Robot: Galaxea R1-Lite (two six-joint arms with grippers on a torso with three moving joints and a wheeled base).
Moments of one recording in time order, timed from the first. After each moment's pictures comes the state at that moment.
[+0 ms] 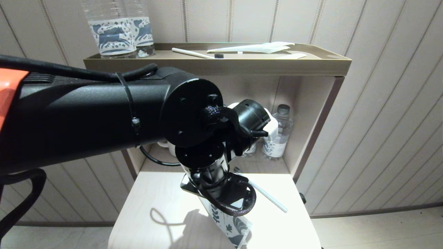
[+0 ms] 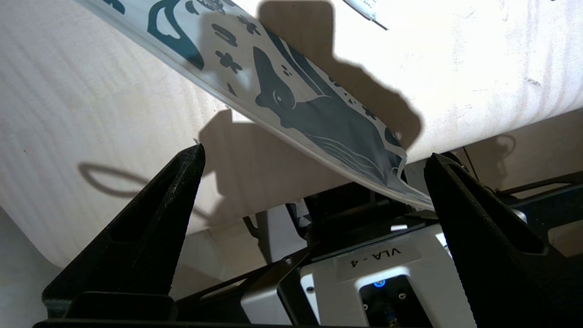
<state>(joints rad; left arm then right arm) -0.98 2.08 -1.93 1.06 0.21 -0.51 0.00 0.01 -0.02 0.05 0.00 0.01</state>
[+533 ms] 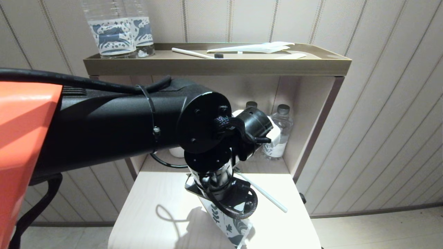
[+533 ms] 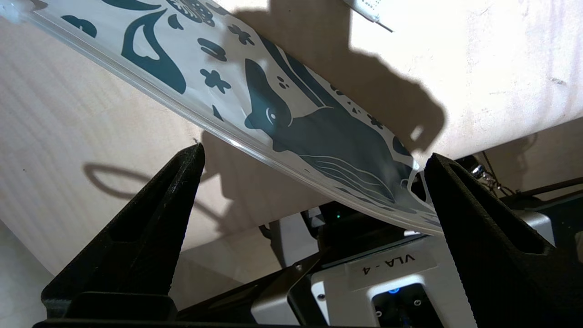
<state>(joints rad) -0.98 2.11 -1.93 1.05 0.22 -0.47 0.00 0.01 -0.03 0.05 0.00 0.01</state>
